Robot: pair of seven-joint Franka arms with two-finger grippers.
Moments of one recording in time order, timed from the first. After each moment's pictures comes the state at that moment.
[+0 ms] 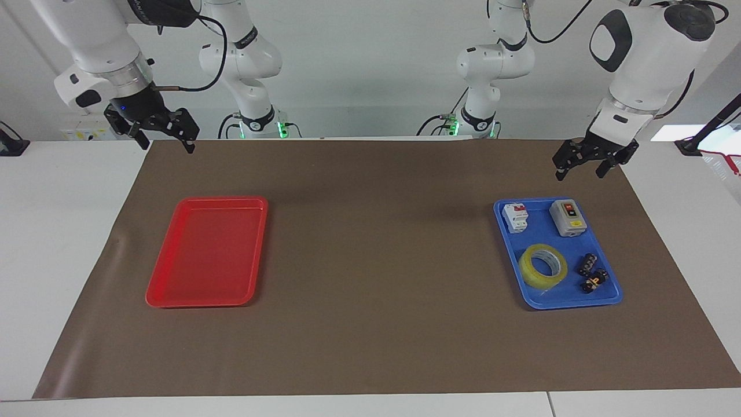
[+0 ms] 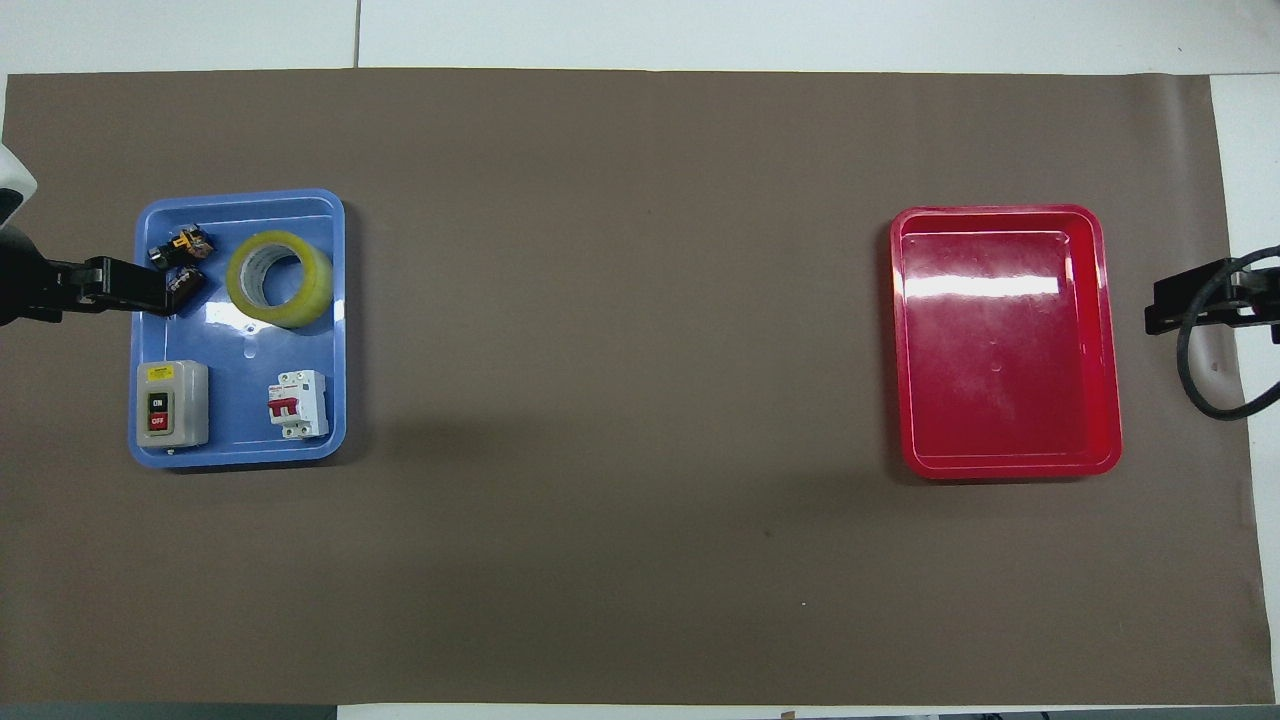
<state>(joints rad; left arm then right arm) 0.01 -0.05 -0.05 -1.75 0.02 1.73 -0.02 -0.01 -0.05 -0.02 -1.60 -0.03 1.49 0.08</state>
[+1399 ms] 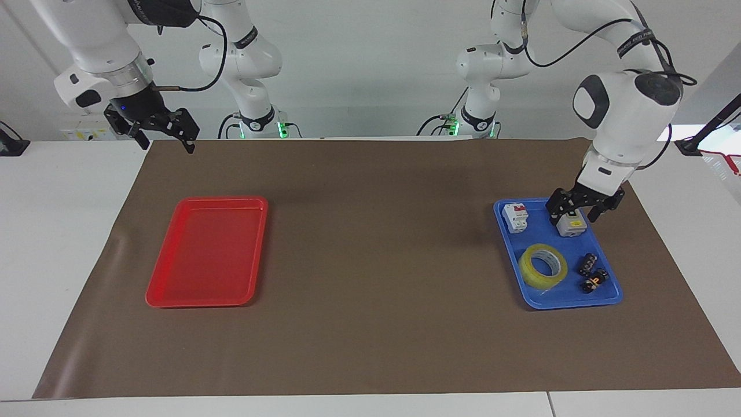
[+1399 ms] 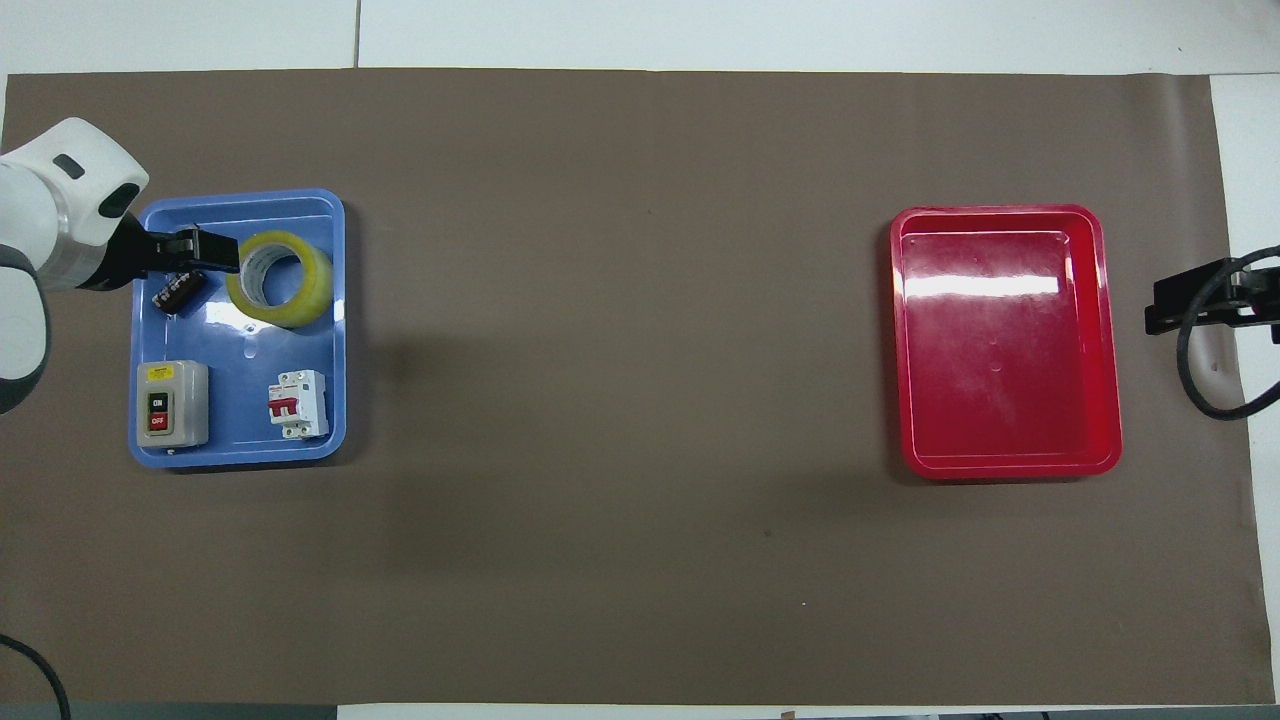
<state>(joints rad) 0.01 0.14 -0.05 -1.88 0.02 2.16 -0.02 -0.01 -0.05 -0.02 -1.60 -0.03 1.49 0.08</state>
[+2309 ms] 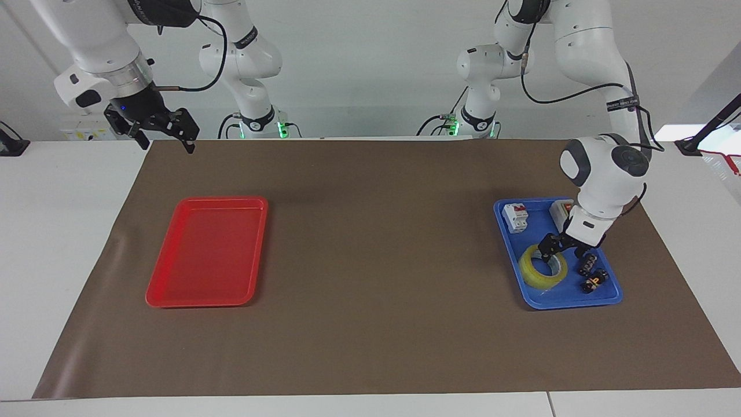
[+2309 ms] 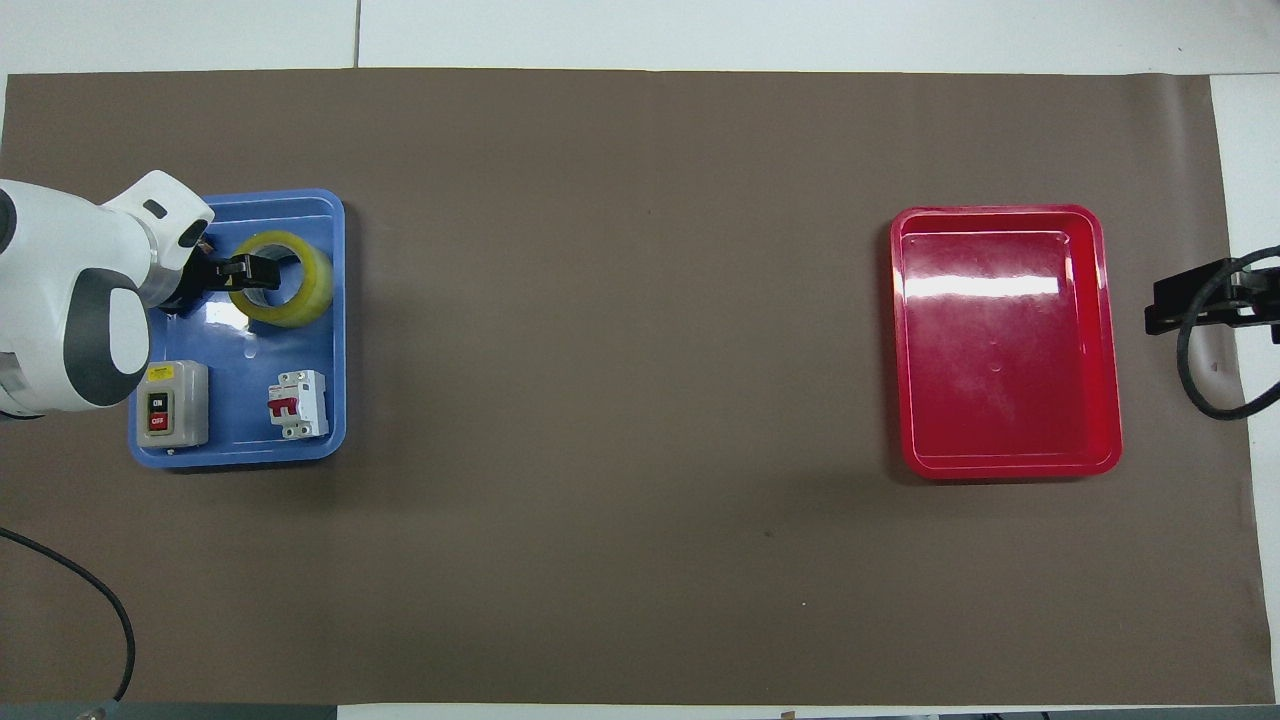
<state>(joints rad) 0.06 0.29 -0.04 -1.99 0.02 2.40 -0.02 -0.01 -0.05 -0.02 -1.60 -0.03 1.49 0.08</state>
